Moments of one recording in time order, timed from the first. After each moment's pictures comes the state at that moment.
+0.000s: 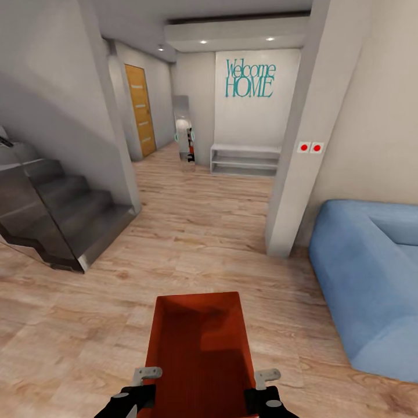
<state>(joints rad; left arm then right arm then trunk) -0.45 -0.05 0.03 -0.31 0.02 0.11 0.04 -0.50 0.10 0.65 -0.18 -0.52 -0.03 -0.21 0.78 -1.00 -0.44</state>
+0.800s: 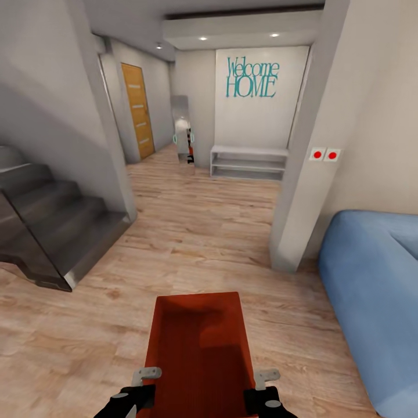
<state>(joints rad) -0.45 -0.05 0.02 -0.31 0.03 0.11 0.04 -0.50 0.10 0.65 -0.18 -0.52 -0.03 -0.22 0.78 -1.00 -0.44</state>
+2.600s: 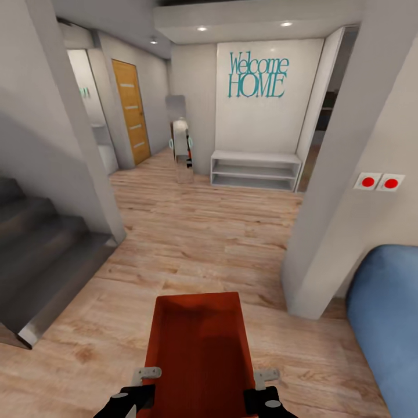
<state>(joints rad) -0.45 -0.04 0.02 -0.31 0.03 0.11 0.04 -0.50 0.11 0.65 -0.18 -0.52 -0.03 -0.22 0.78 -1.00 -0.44</state>
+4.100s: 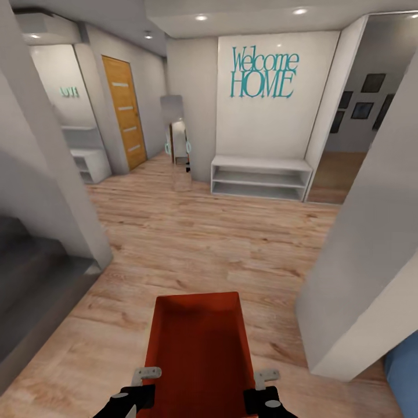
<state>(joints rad) -0.45 -0.04 0.02 -0.31 0.03 0.11 0.04 -0.50 0.11 0.65 -0.18 -0.52 -0.03 -0.22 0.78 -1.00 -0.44</state>
